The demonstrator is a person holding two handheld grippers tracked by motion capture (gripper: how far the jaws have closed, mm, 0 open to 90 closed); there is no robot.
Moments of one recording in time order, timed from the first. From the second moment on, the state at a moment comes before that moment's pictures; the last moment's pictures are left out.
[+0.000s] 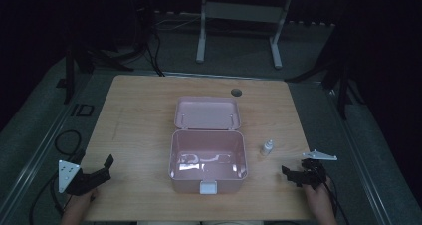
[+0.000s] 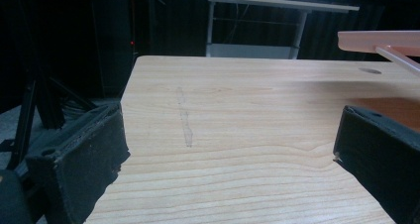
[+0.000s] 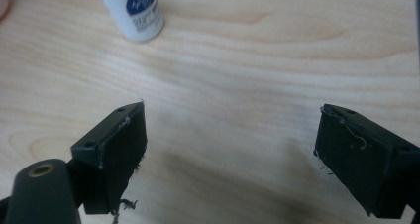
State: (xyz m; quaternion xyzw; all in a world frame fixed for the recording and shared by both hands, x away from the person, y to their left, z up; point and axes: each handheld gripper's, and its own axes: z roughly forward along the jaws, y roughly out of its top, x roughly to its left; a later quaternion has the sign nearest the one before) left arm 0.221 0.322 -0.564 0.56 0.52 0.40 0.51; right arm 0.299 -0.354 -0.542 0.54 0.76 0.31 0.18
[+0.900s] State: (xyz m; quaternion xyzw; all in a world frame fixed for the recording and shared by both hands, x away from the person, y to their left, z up) left arm 0.221 0.322 -0.564 0.56 0.52 0.40 0.51; right arm 0.296 -0.343 -0.517 0.47 0.86 0.14 0.10
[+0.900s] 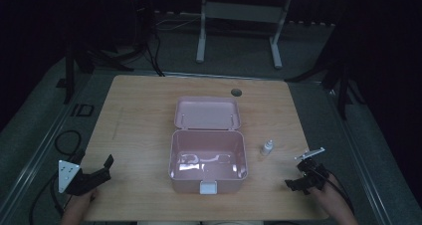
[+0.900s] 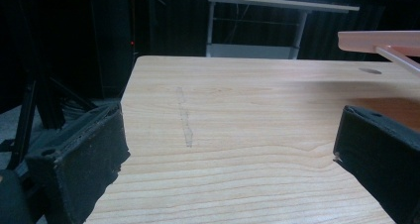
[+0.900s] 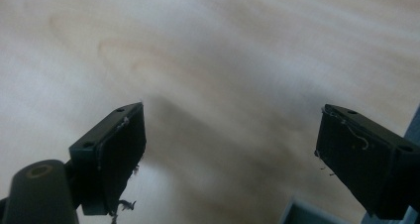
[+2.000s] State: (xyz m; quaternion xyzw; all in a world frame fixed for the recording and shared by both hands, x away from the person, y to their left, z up) left arm 0.221 0.322 -0.564 0.56 0.52 0.40 0.51; right arm 0.315 -0.321 -0.500 0.37 0.93 -0.06 -0.04
